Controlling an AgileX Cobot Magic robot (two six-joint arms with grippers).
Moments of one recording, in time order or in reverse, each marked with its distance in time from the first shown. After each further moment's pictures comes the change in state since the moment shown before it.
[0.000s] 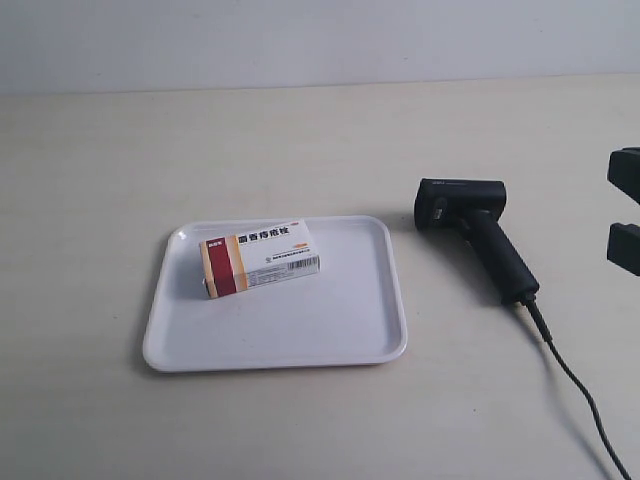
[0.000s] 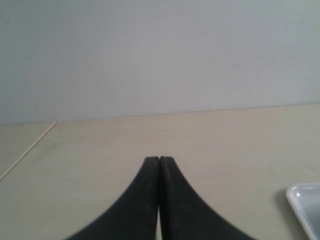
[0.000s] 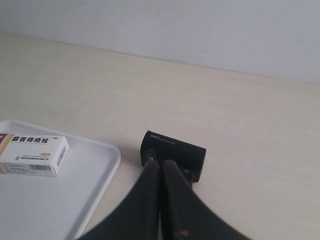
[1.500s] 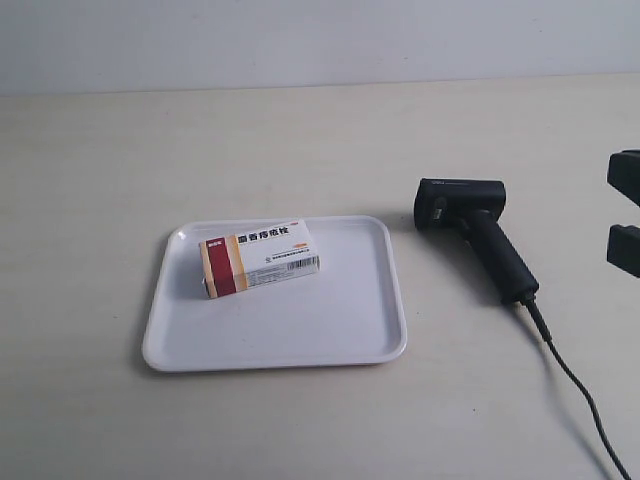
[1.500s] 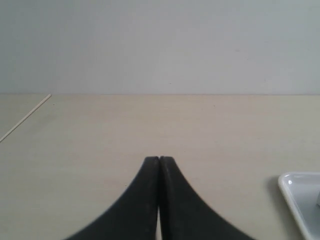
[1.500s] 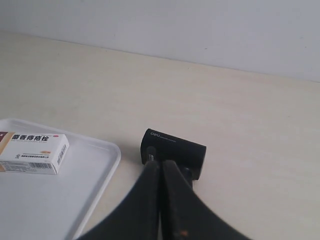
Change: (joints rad) left arm 0.000 -0.004 0.000 0.049 0.076 -0.124; right arm 0.000 0.000 0.000 0.002 0.007 0.000
